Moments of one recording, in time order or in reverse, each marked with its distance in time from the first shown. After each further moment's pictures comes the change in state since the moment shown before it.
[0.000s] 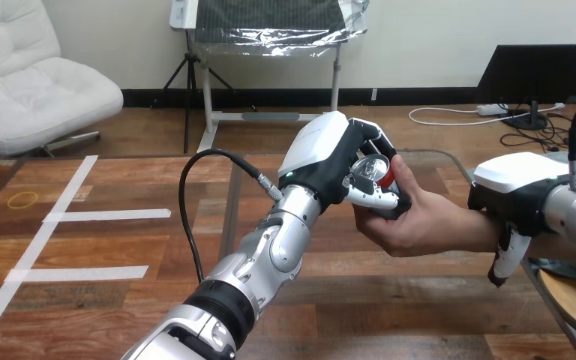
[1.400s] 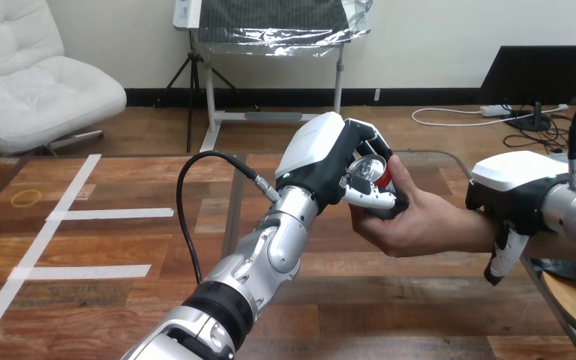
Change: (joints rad) left arm 0.006 0.001 0.007 -0.001 -0.003 0.001 0.001; right arm 0.005 0.000 0.000 -0.018 0.017 0.014 0.000
